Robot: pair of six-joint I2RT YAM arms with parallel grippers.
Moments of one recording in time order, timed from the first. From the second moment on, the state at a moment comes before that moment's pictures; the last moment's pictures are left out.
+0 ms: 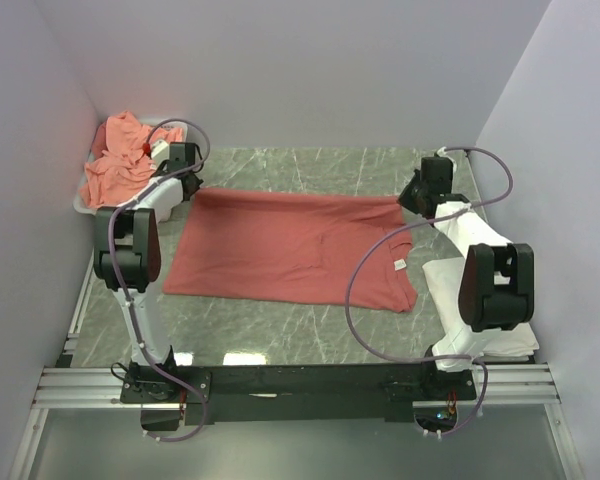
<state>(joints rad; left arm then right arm) -0.06 2.03 1.51 -0.25 -0.41 -0.73 0.02 1.68 1.16 -0.18 0.04 0.54</state>
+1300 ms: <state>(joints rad) -0.05 1.68 1.12 -0.28 -0.44 -0.90 0.06 1.38 0.78 -0.17 0.07 0.63</state>
